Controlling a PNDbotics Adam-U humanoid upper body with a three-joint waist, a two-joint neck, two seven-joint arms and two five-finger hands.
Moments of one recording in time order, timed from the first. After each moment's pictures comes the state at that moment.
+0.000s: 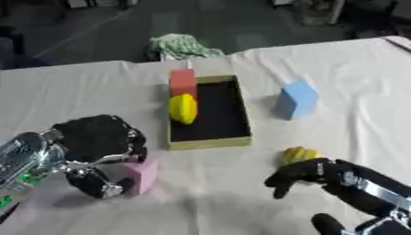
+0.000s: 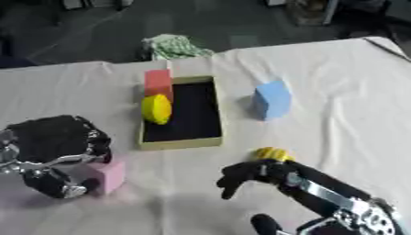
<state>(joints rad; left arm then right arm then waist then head) -0.62 0.78 -0.47 -1.81 -0.88 -0.27 -0.52 -0.24 -0.27 0.16 -1.98 -0.13 -0.30 0.84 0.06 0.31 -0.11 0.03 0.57</state>
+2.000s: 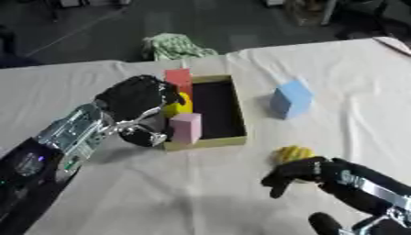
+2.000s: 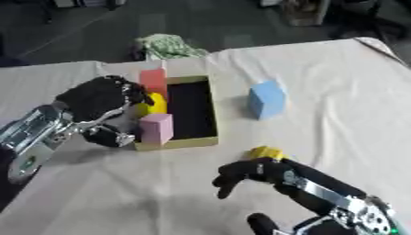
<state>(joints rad) -0.85 0.51 -0.46 -1.42 -1.09 -0.20 -0.15 -0.25 -0.26 0.17 -1.98 -0.13 -0.30 0.84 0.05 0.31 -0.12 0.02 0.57</state>
